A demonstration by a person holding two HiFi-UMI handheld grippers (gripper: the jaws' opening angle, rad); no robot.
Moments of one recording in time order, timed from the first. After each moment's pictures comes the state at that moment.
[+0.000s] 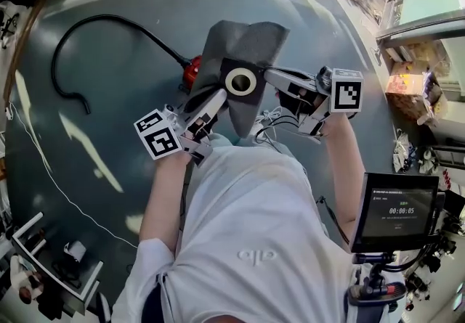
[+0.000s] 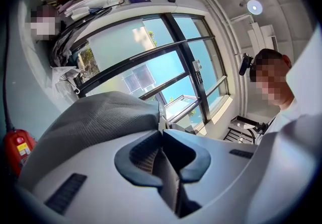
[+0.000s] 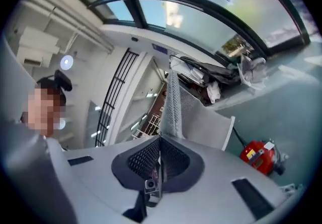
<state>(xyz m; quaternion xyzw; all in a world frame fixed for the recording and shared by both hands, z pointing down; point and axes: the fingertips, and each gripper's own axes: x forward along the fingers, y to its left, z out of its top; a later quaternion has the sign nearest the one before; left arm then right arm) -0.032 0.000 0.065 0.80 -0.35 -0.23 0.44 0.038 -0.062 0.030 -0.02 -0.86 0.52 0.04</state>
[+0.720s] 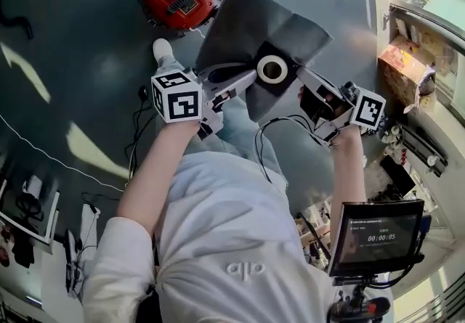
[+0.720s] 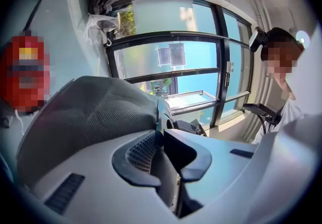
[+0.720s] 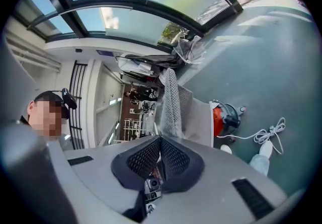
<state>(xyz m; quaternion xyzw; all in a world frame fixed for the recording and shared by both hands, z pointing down) 0.081 0.009 0.318 0.70 -0.28 -0.21 0.62 0.142 -0.054 0.279 0.11 -0.70 0.69 0.14</state>
